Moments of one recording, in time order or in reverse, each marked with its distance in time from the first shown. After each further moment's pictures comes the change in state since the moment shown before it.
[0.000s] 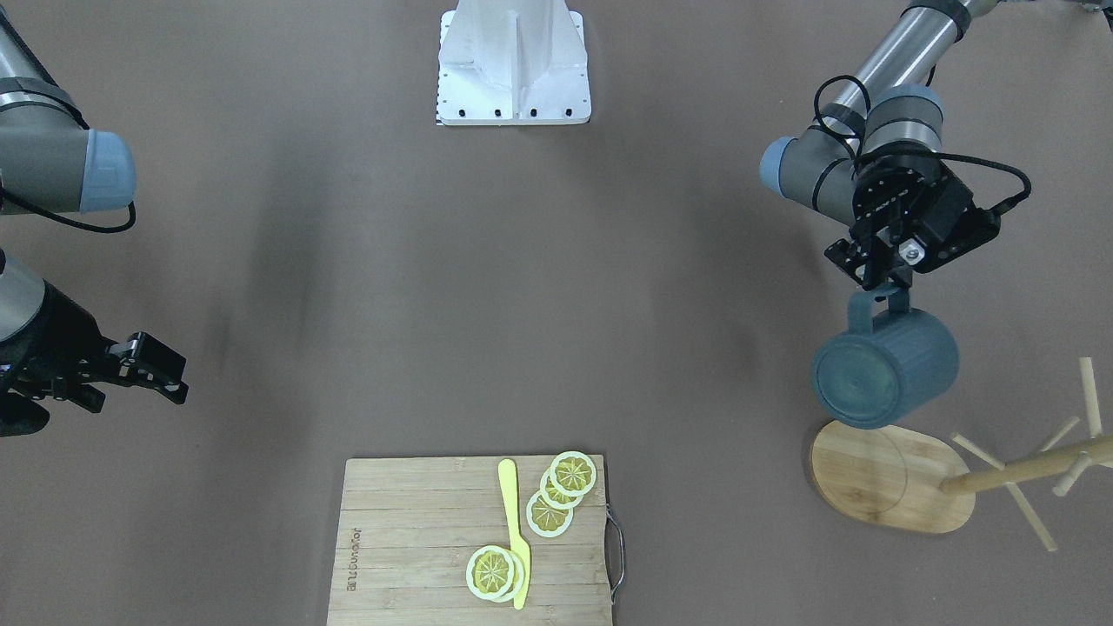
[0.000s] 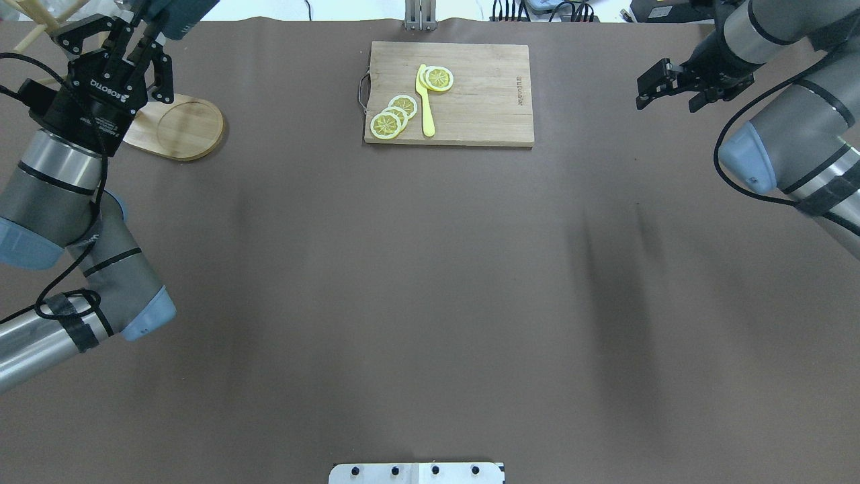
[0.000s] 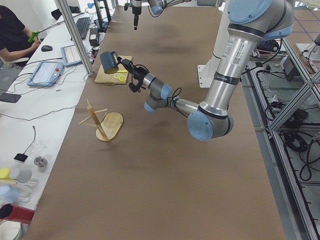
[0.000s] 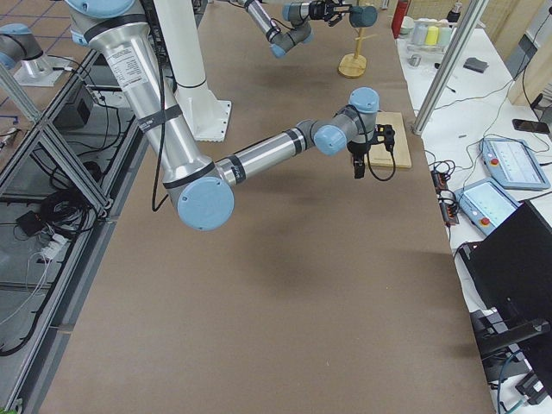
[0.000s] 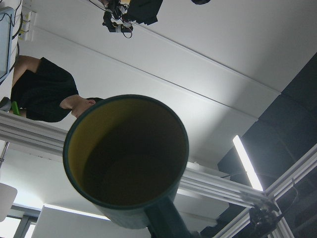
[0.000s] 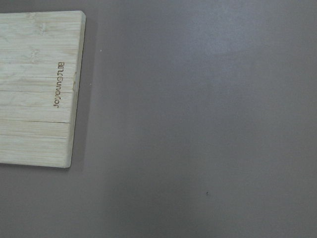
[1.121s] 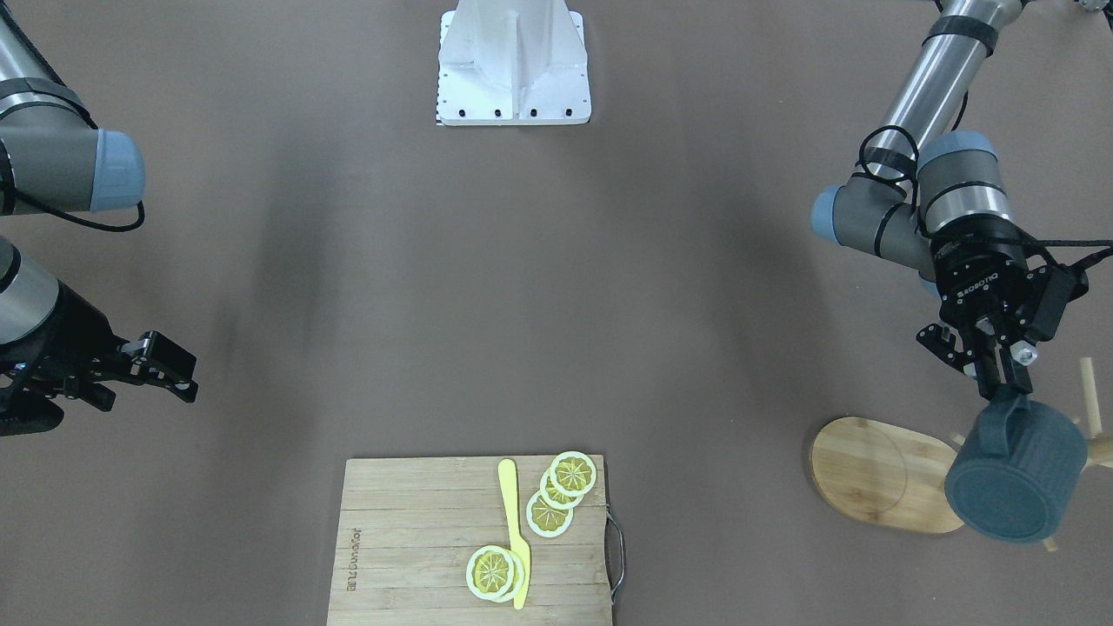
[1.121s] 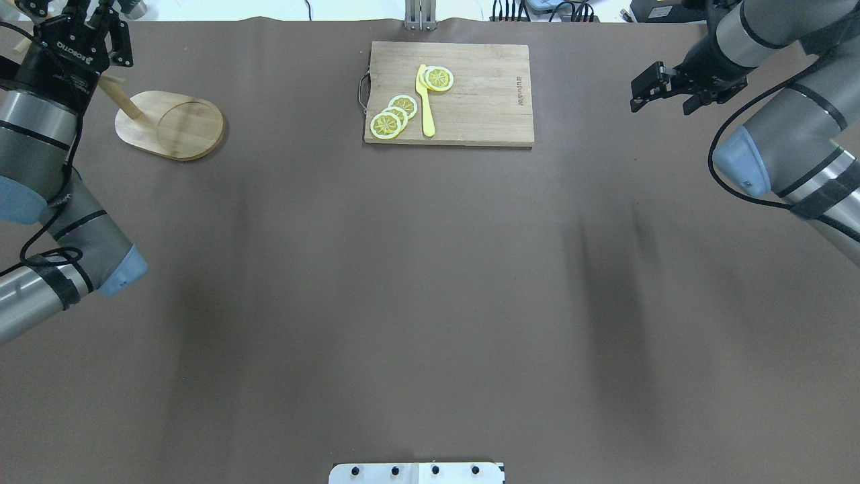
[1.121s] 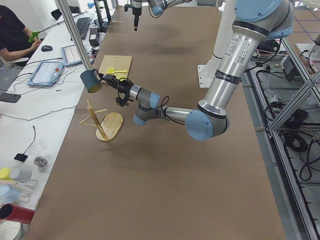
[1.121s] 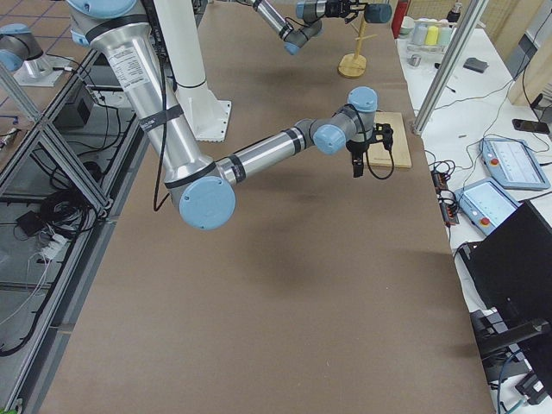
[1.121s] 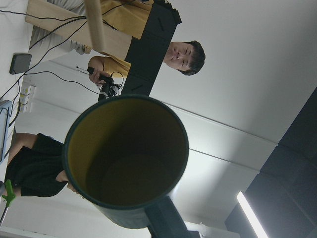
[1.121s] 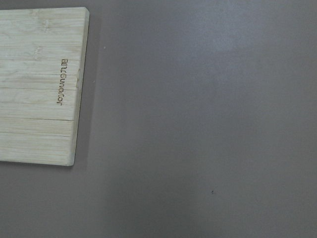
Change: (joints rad) left arm -0.117 -0.044 0.191 0.067 0.010 -0.055; right arm -0.011 0.001 0.001 0.002 -0.005 0.007
